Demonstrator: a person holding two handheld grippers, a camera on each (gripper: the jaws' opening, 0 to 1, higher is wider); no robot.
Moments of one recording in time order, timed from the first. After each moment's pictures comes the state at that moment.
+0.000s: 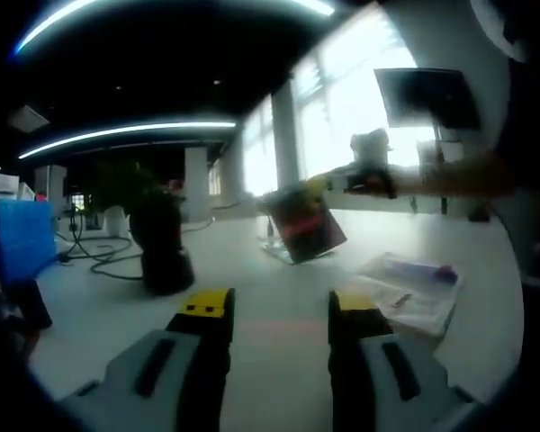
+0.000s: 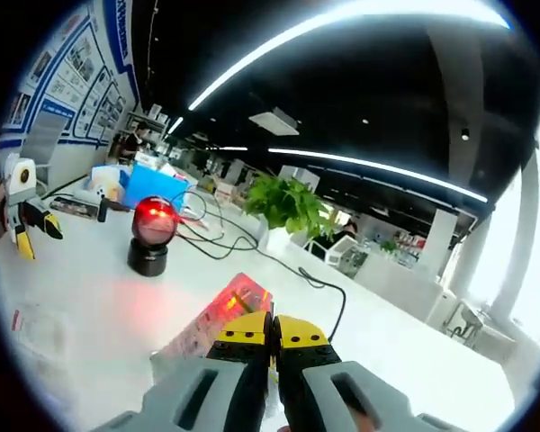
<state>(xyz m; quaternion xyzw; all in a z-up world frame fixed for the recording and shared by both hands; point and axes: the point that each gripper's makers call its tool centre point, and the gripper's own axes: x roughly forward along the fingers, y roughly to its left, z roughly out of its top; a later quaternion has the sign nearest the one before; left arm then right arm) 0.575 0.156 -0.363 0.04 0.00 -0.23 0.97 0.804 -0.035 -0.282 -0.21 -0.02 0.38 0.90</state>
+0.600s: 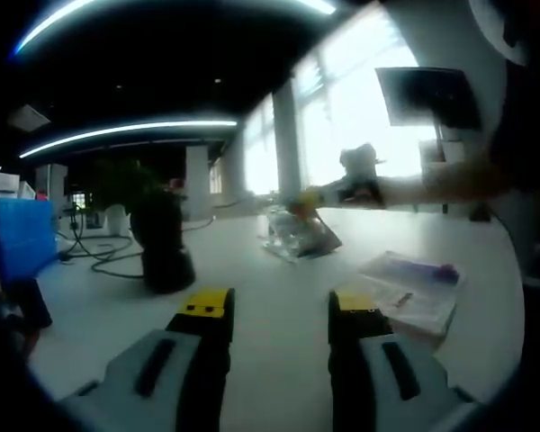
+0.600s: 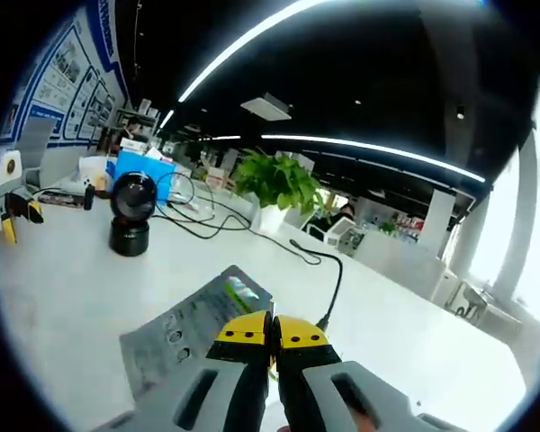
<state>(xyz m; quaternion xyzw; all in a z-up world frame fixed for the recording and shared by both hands) 0.576 0.157 -0.364 0.04 0.00 -0.23 0.97 0.855 -0.046 -0.322 -0.20 0.02 0.37 0.91</state>
